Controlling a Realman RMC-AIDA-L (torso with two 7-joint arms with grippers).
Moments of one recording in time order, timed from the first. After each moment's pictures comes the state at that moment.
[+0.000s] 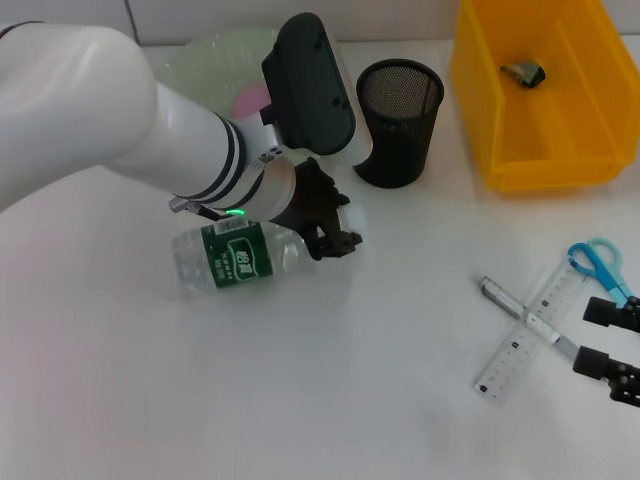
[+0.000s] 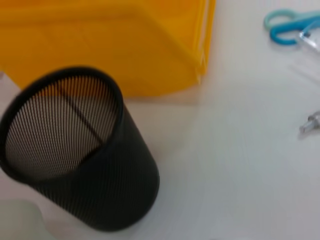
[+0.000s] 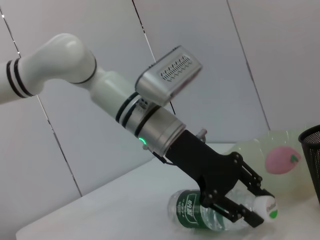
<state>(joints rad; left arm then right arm) -0.74 -2.08 1.82 1.01 2.37 0.93 -2.18 0.18 2.00 -0.50 -0.52 -1.97 -1.90 1.11</state>
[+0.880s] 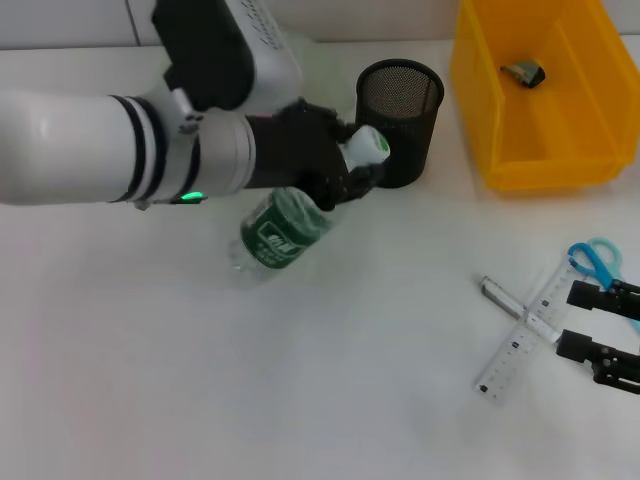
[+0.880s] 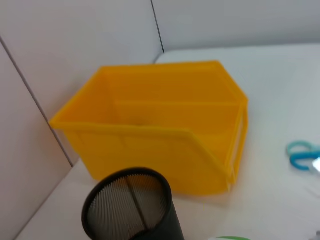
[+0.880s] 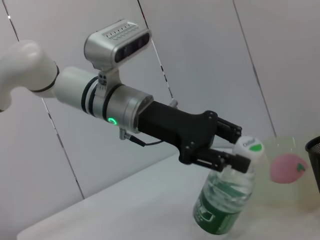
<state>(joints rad) -0.40 -2.07 1.76 1.43 2.22 0.88 -2.12 0.23 2.00 -0.50 -0.50 -1.97 -1.88 1.10</state>
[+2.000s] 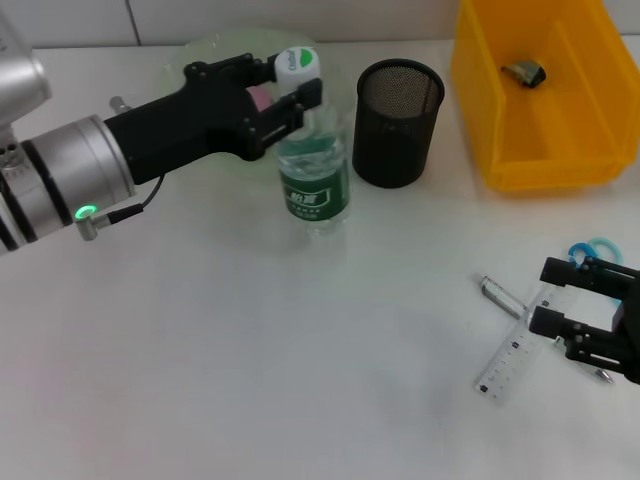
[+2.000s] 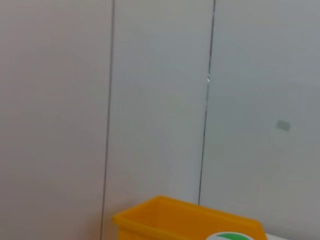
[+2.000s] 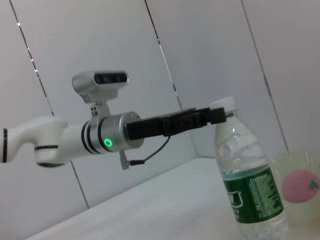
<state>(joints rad) -0.31 -2.07 1.48 0.99 1.23 1.04 -1.32 0.28 2.02 -0.50 -0.49 -1.97 -1.87 1.10</state>
